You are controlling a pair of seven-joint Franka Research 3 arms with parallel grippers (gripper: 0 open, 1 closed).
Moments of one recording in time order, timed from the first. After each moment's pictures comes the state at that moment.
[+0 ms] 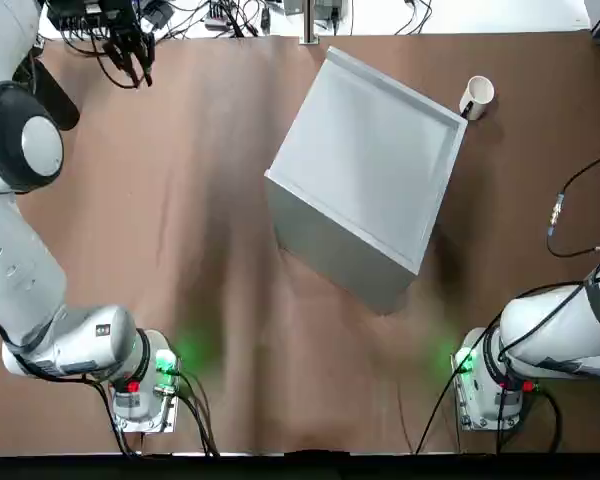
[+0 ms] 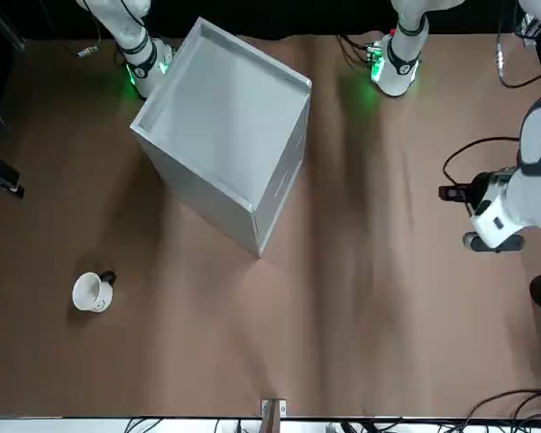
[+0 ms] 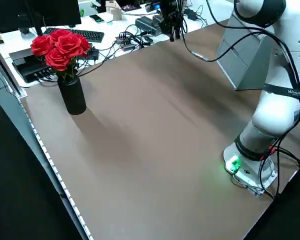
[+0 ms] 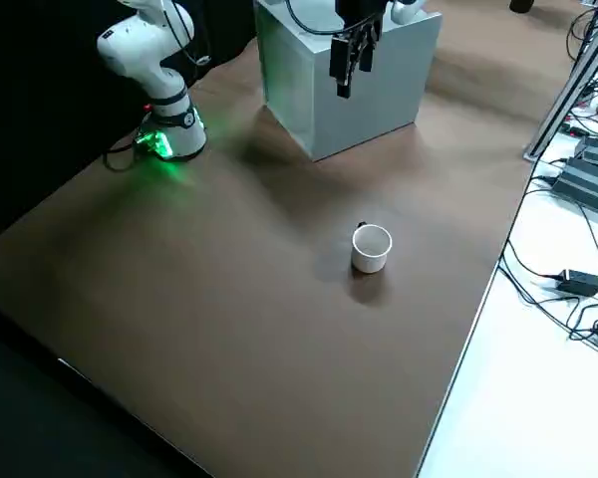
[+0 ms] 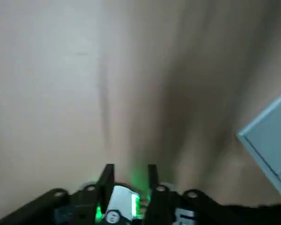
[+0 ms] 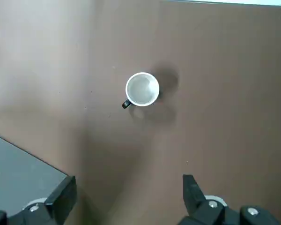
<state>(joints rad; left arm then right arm) 0.08 0.40 -0.14 -1.41 -0.13 1.32 -0.09 -0.15 0.14 0.05 -1.40 -0.04 1.60 -0.15</state>
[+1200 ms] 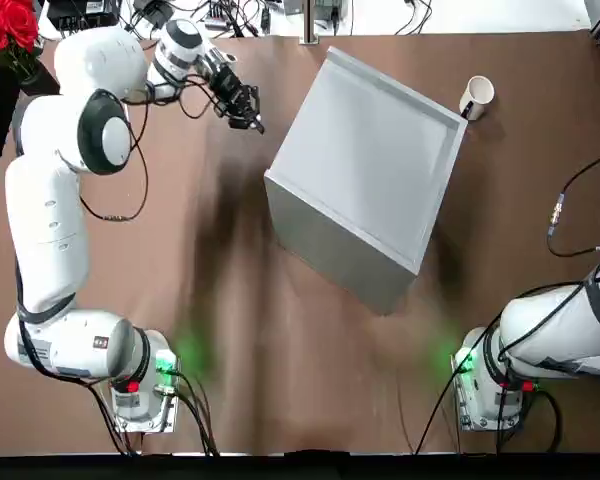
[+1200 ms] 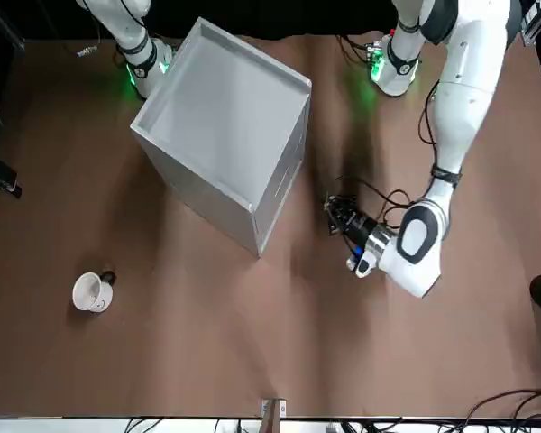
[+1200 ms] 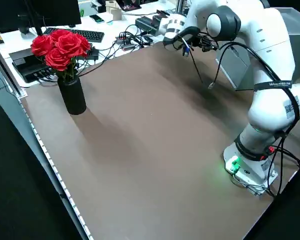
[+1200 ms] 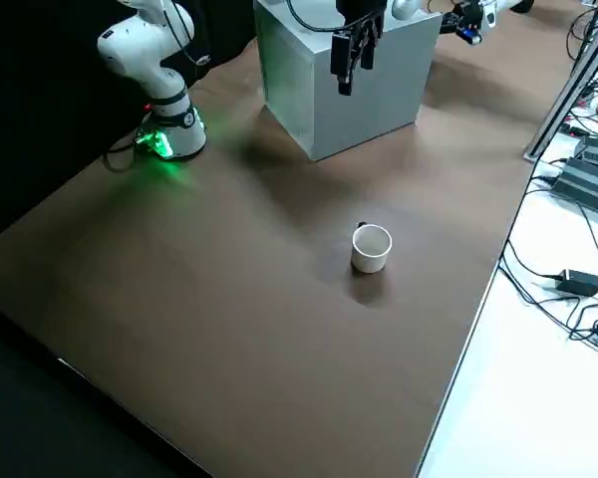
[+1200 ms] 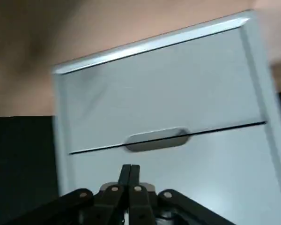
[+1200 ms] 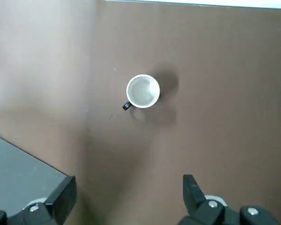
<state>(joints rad) -0.12 0.79 -0.15 -1.44 -0.96 1.45 -0.65 -0.15 0.14 0.05 -1.40 -0.04 1.60 -0.15</state>
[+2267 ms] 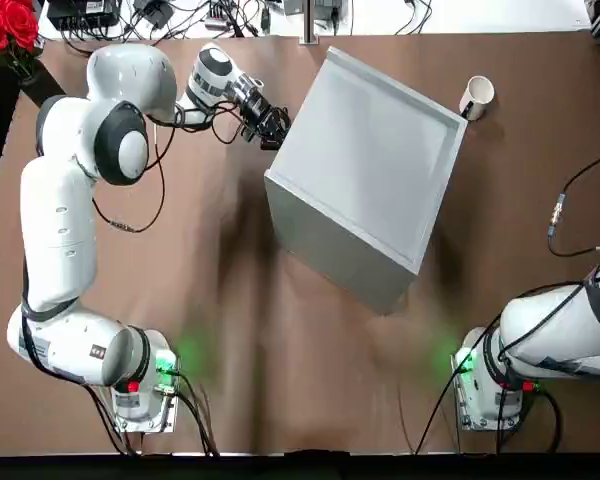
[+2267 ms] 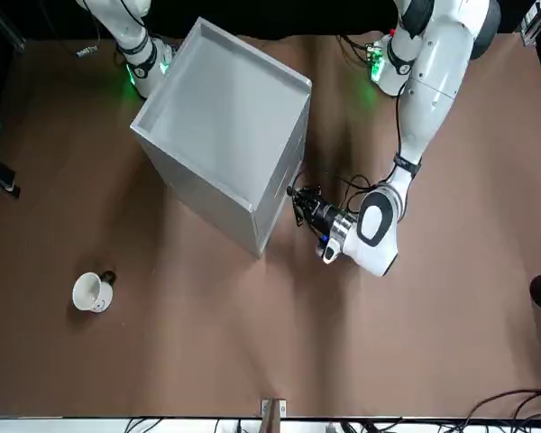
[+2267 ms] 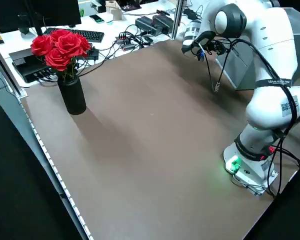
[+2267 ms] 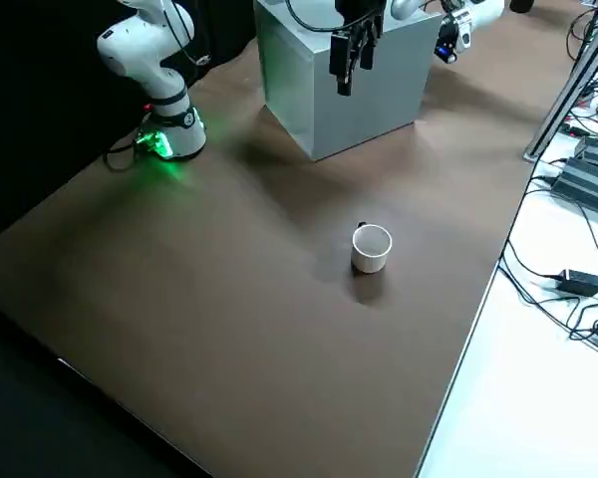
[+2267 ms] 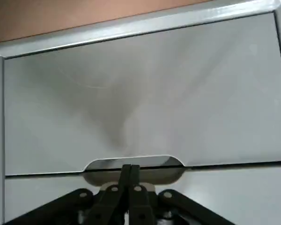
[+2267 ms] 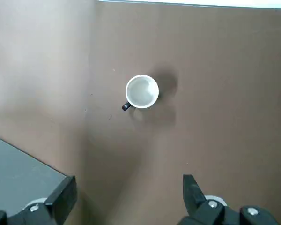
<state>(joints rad) -0.27 0.80 -0.15 -1.54 -1.12 1.62 -0.70 -0.15 0.14 0.05 -1.39 -0.03 1.60 -0.15</state>
